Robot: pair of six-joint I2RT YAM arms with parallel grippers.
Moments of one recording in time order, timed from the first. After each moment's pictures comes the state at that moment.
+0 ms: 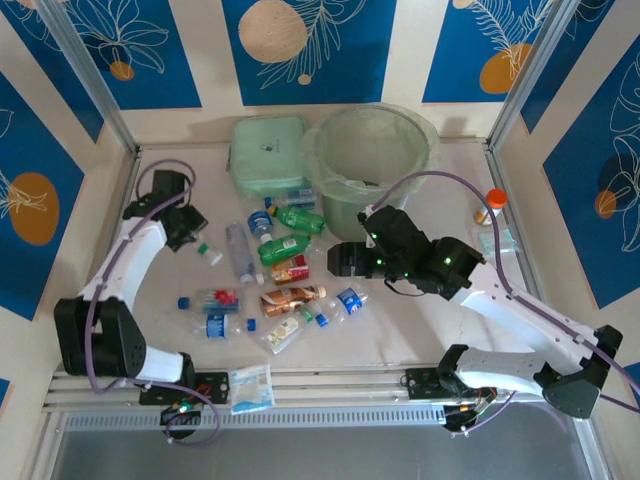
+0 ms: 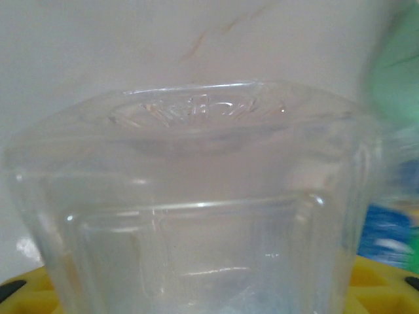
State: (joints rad) left arm -0.04 1.38 1.21 -0.84 -0.11 -0.77; right arm 0.86 1.08 1.15 -0.86 0.01 0.74
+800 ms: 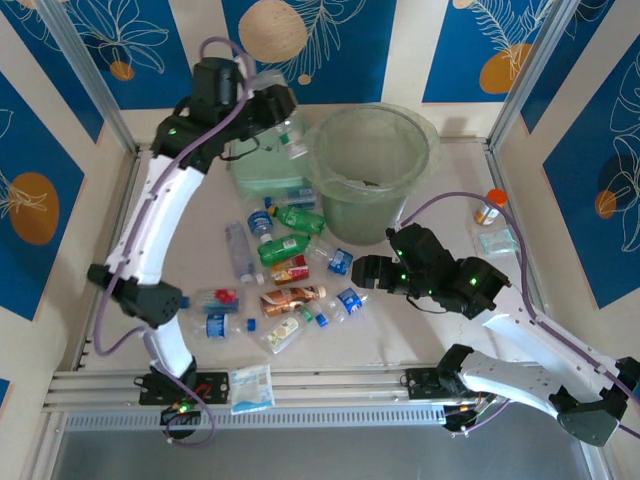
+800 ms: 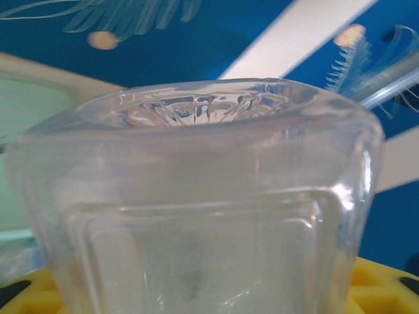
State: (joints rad) left arm -0.49 1.84 2.34 -0.87 0.12 -0.66; right arm 0.82 0.91 1.00 -0.92 0.00 0.83
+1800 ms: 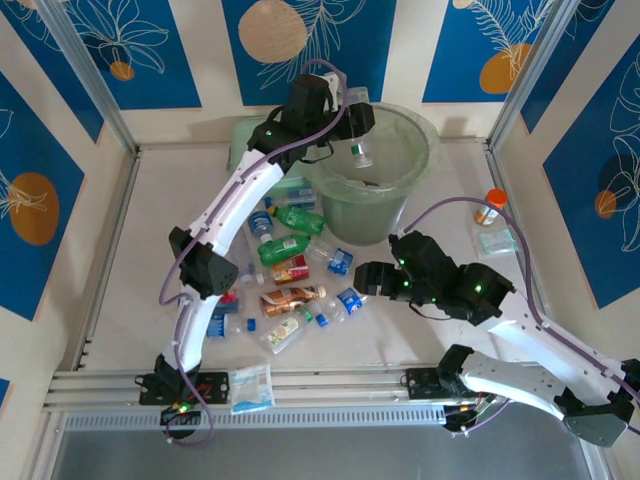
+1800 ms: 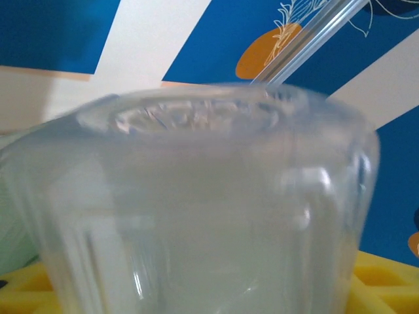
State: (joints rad) left arm -0.65 2.23 2.56 -0.68 0.16 -0.59; right arm 0.86 0.86 0.98 -0.96 0.03 0.87
